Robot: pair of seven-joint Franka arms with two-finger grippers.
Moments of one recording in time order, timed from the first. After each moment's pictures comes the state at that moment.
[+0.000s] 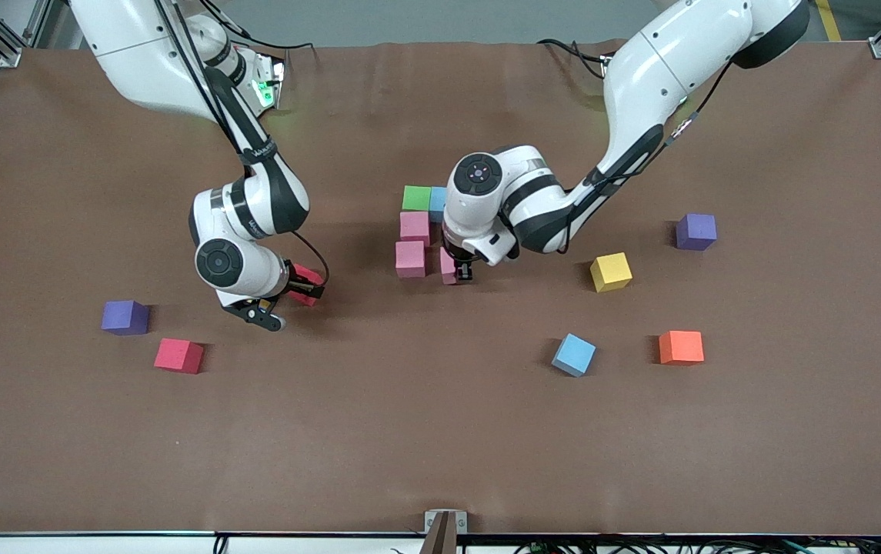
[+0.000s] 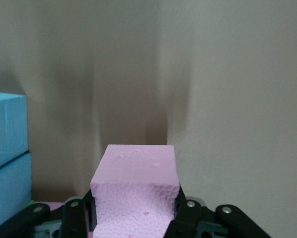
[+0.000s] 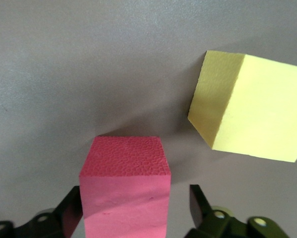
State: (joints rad) left arm -0.22 0.76 -0.69 -1.72 0.56 2.35 -2.76; right arm 0.37 0.48 -0.02 -1.96 0.14 2.21 0.67
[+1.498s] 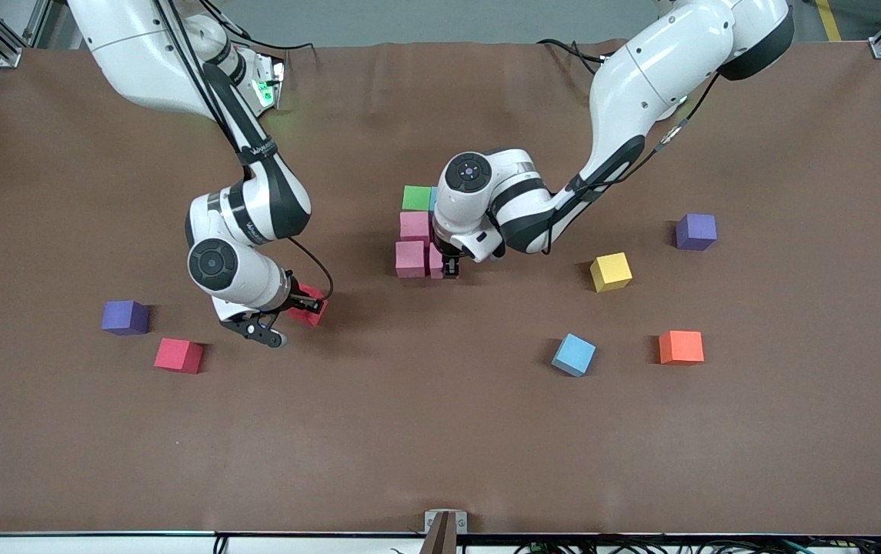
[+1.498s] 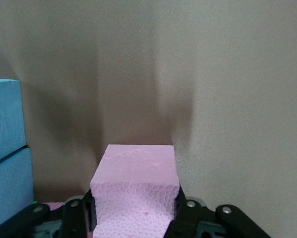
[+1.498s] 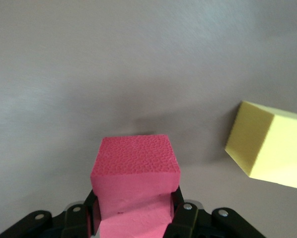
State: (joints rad) left arm -0.24 0.81 -0.68 -1.72 0.61 2.41 -2.77; right arm 0.38 0.51 -0.01 -1.80 0.14 2.21 0.64
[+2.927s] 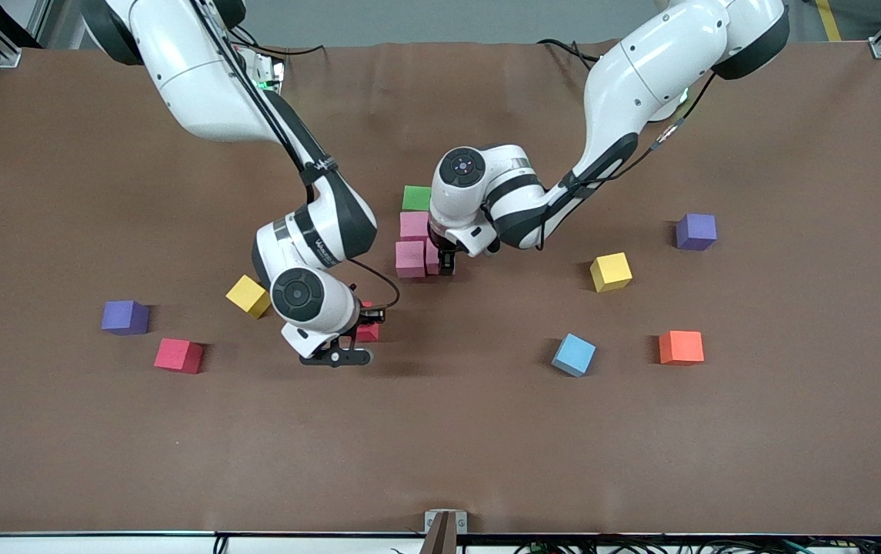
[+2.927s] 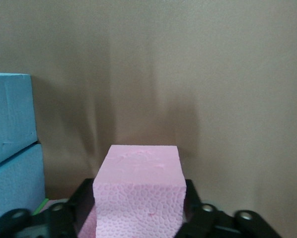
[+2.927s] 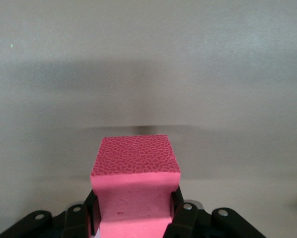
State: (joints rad) left arm -0.26 0.81 -0.68 -1.73 0.61 2.41 -2.77; right arm 0.51 0.77 -0.01 -1.35 0.14 2.00 0.44
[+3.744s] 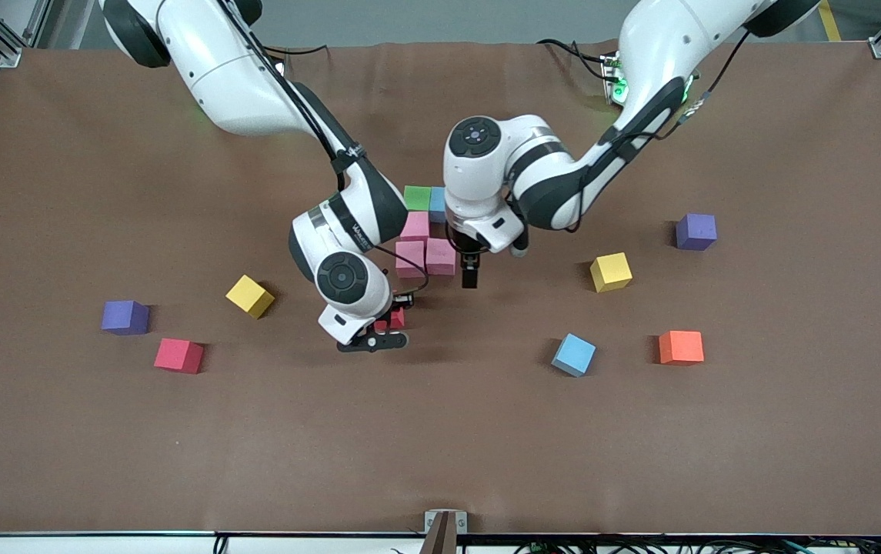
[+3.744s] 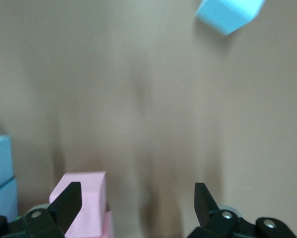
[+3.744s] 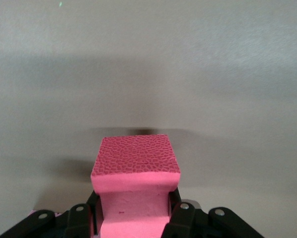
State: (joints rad) left arm -0.13 0.60 -0.74 -1.70 0.64 2.19 -2.63; right arm 0.59 0.80 -0.01 -1.33 0.14 2.00 0.44
